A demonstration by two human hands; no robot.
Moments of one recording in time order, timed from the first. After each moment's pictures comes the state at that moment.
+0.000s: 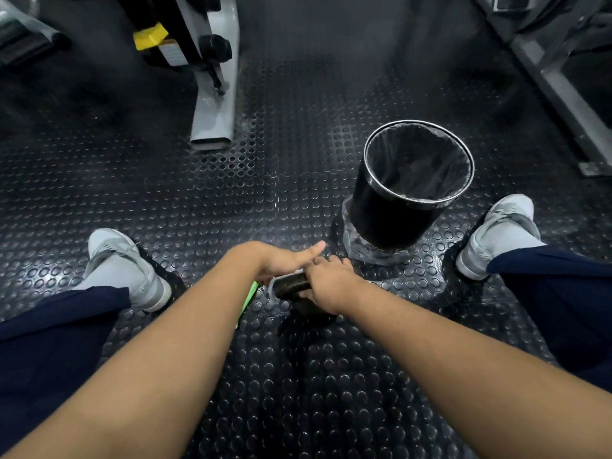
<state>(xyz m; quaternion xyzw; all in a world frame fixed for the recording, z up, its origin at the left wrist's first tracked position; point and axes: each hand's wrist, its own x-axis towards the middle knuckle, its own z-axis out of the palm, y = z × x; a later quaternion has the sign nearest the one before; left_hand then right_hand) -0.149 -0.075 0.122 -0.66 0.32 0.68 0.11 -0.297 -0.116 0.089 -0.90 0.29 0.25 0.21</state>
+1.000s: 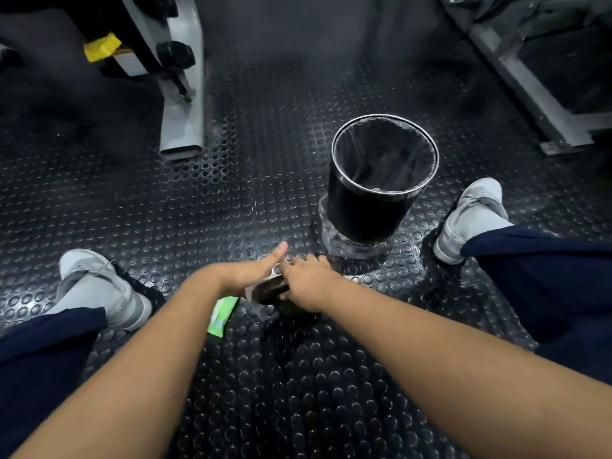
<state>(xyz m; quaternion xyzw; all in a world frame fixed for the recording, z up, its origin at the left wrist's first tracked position) -0.149 -0.050 0.120 -0.68 0.33 0.65 0.01 -0.297 -0.117 0.092 -0.91 0.27 0.24 0.20</state>
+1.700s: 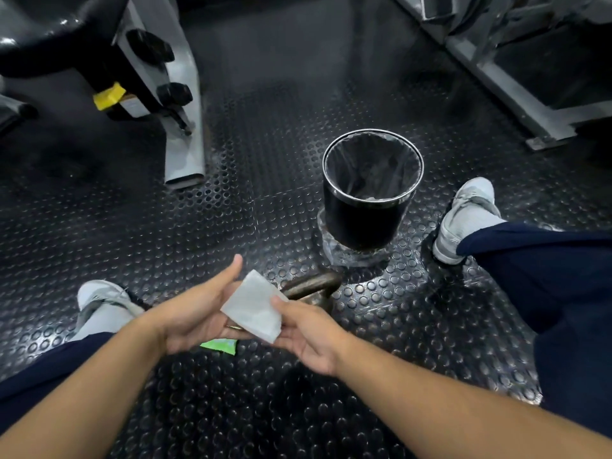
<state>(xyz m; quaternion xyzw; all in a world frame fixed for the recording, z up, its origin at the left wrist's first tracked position) -0.143 0.018 0.198 -0.58 0.23 0.74 -0.26 -0.330 -0.042 0.108 -0.21 0.39 -0.08 0.89</state>
